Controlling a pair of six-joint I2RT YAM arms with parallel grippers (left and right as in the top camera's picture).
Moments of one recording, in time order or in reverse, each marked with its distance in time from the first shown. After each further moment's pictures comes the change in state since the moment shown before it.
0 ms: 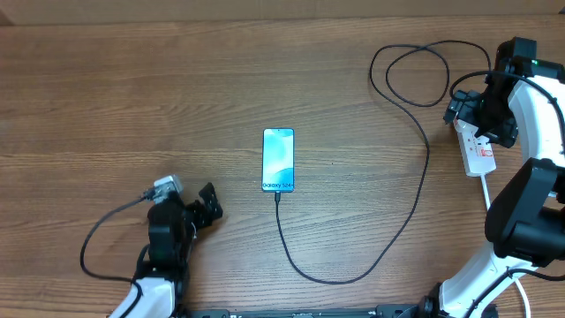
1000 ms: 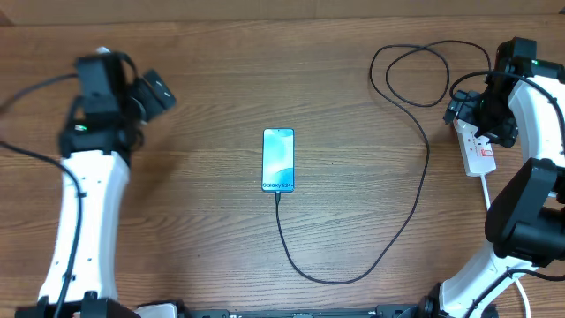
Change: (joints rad) left arm 0.139 0.345 1.214 -1.080 -0.057 -0.004; right arm 0.000 0.000 0.000 0.000 0.000 0.000
